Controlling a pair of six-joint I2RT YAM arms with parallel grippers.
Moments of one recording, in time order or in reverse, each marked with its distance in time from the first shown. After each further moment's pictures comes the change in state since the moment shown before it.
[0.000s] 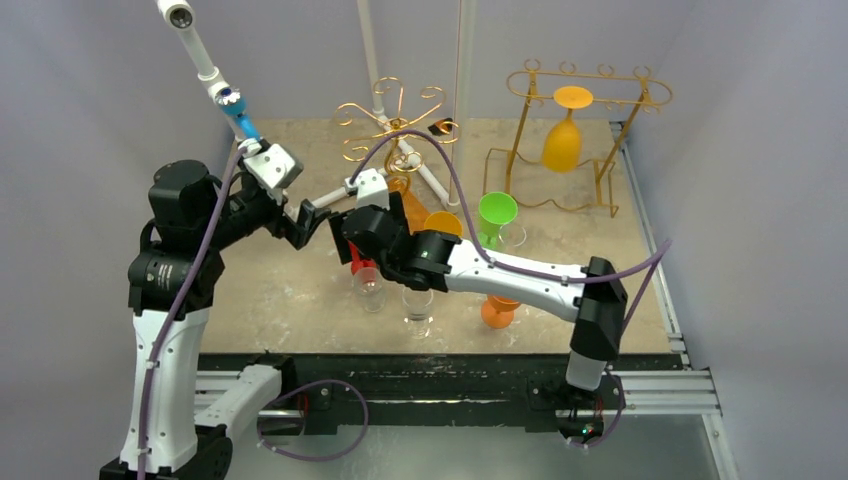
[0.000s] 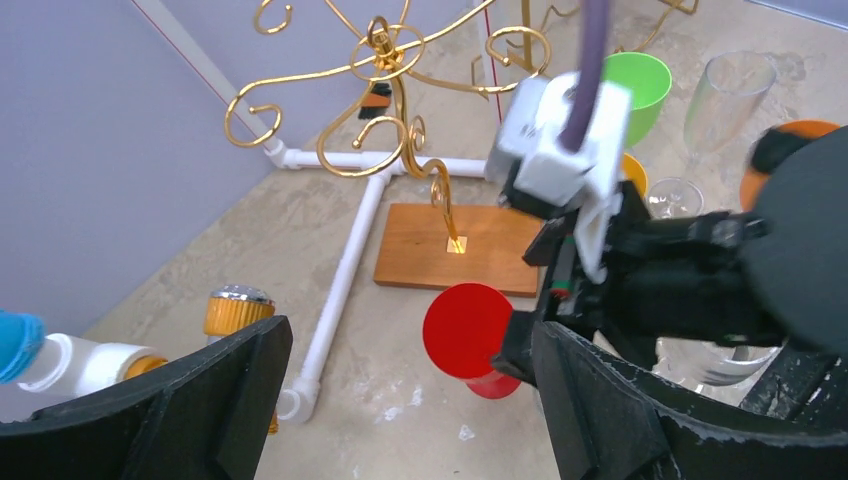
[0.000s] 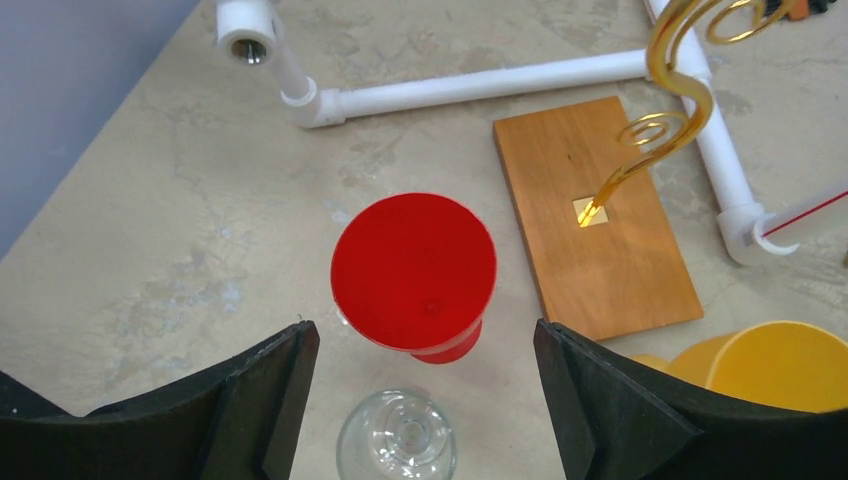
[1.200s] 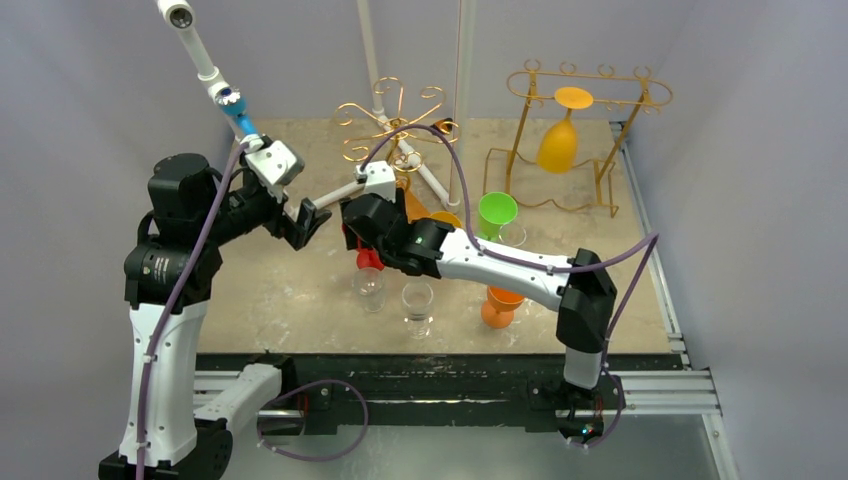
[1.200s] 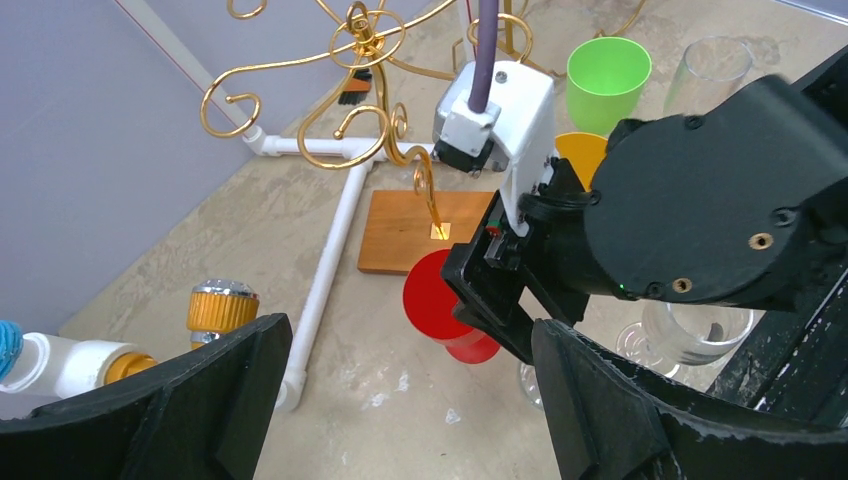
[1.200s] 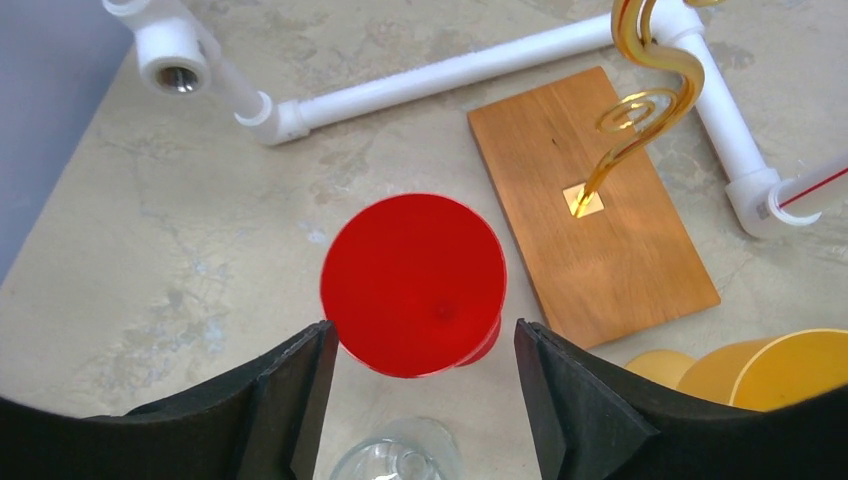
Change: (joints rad) left arm 0.000 0.026 0.074 -0.074 0.015 0.012; right arm -0.070 0.100 0.063 -0.023 -0.017 0.116
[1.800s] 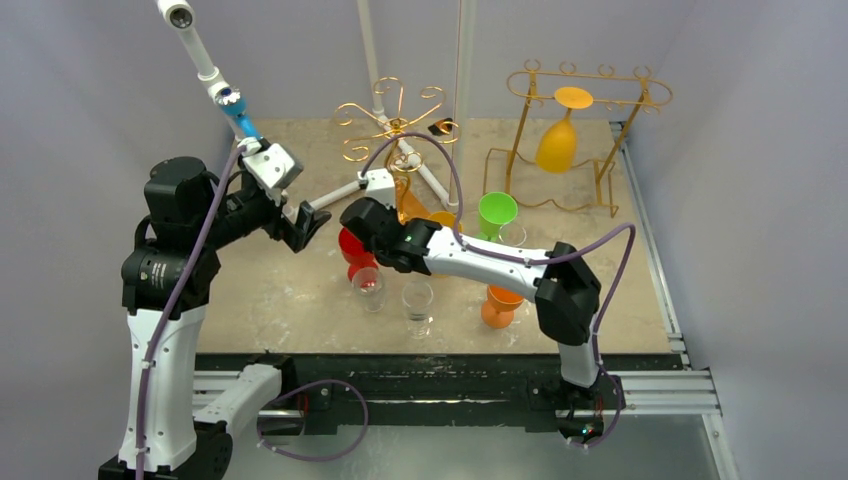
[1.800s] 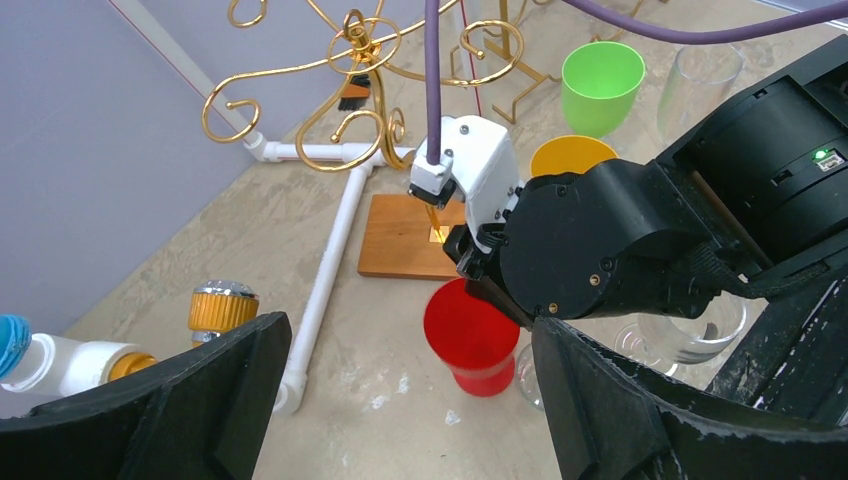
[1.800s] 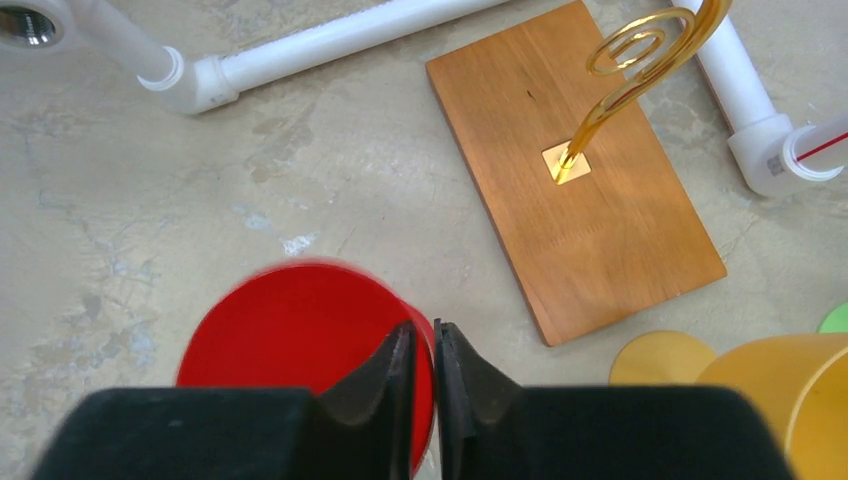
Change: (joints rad) left arm 0.000 -0.016 0.000 0.001 0.008 0.000; right arm -0.034 0.101 -0.002 -0.024 -0.002 0.058
